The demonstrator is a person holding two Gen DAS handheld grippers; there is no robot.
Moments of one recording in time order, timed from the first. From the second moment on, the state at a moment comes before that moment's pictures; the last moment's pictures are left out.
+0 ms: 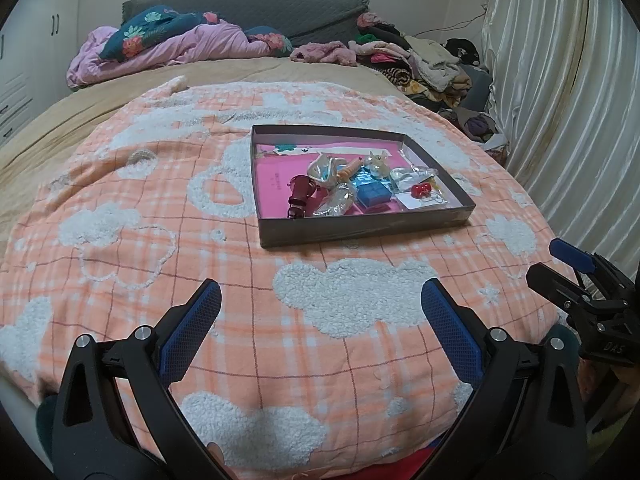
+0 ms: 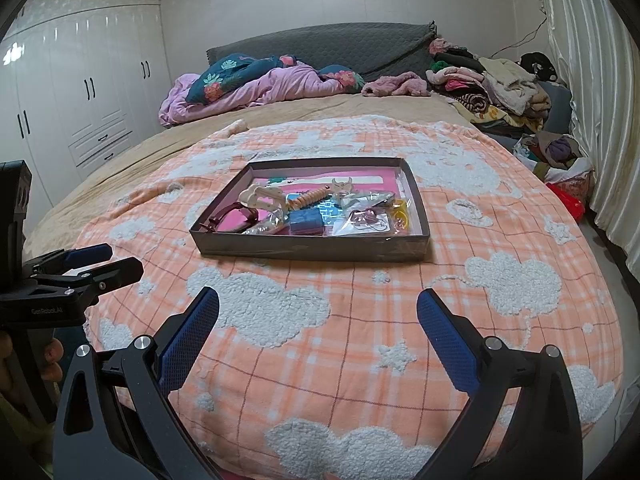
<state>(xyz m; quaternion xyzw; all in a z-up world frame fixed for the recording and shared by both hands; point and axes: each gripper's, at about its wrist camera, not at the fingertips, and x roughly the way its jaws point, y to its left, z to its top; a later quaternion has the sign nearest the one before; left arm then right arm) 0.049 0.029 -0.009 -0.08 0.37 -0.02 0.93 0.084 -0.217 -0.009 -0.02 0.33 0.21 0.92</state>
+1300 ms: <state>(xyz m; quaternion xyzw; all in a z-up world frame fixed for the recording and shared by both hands) 0.047 0.030 -0.007 -0.08 0.37 -0.02 0.93 0.083 -0.212 -0.006 -0.02 0.33 0.21 0.92</state>
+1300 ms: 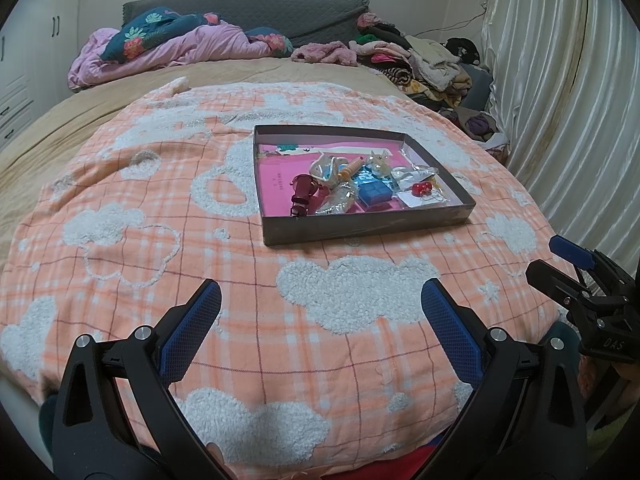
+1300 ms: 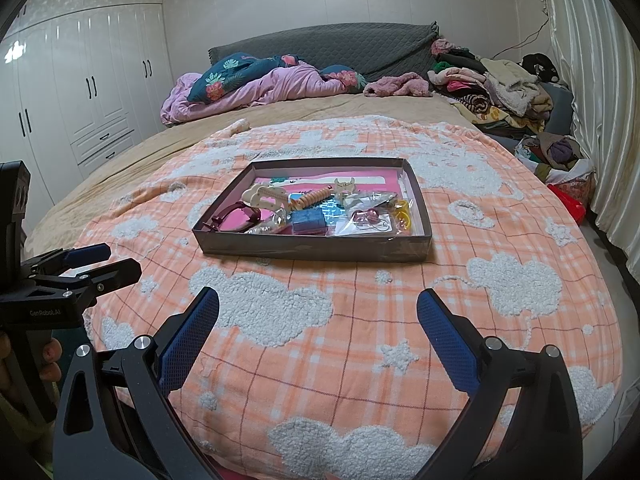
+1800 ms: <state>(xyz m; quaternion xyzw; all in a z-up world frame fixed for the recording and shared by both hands) 0.052 0.042 -0.010 -0.10 0.38 0.00 0.92 0.105 -0.225 -0.017 -0.02 0.34 0.18 0.92</state>
